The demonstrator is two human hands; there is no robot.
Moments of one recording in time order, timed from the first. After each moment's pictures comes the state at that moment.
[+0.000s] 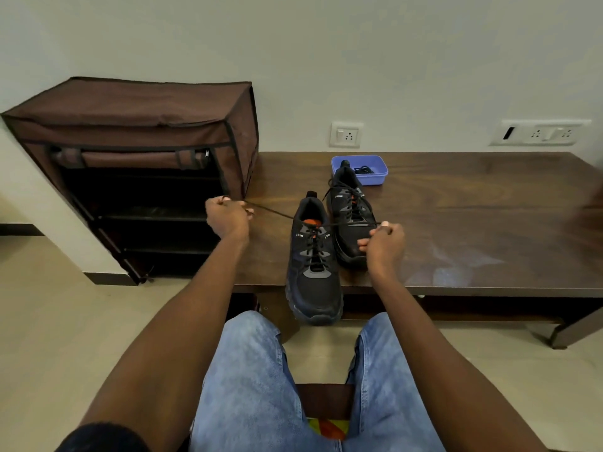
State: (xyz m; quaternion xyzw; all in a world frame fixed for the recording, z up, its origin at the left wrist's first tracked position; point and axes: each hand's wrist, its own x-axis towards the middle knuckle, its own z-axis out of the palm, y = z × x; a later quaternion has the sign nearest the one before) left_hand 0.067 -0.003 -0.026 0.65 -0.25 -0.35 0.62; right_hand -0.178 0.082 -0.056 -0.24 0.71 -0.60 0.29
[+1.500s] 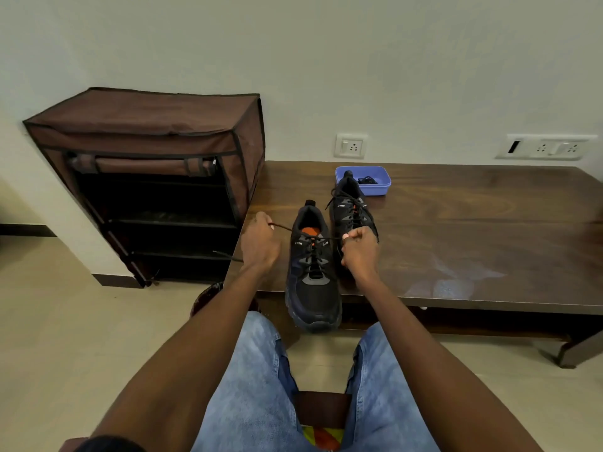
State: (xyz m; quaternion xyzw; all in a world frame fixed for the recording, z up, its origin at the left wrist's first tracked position) left_hand 0.034 0.028 -0.056 0.69 -0.63 -0.12 0.34; right_hand -0.157 0.070 -0.057 -0.39 0.71 -0.49 0.33
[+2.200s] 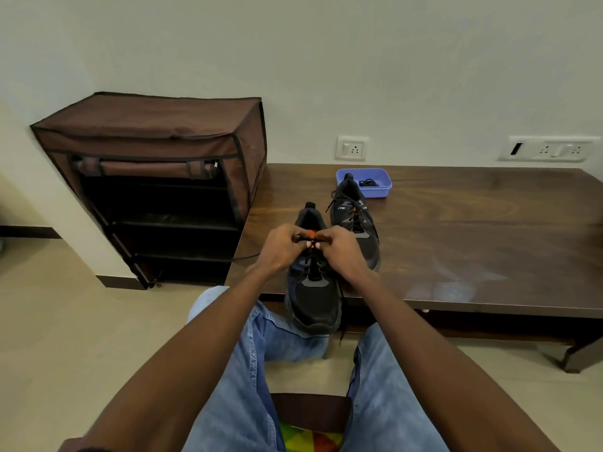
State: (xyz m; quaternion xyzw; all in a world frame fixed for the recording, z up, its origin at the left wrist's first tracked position) left_hand 0.010 0.047 -0.033 0.54 -0.75 -0.25 0.29; right_hand -0.145 0.059 -0.045 -0.67 0.63 -0.29 0.25
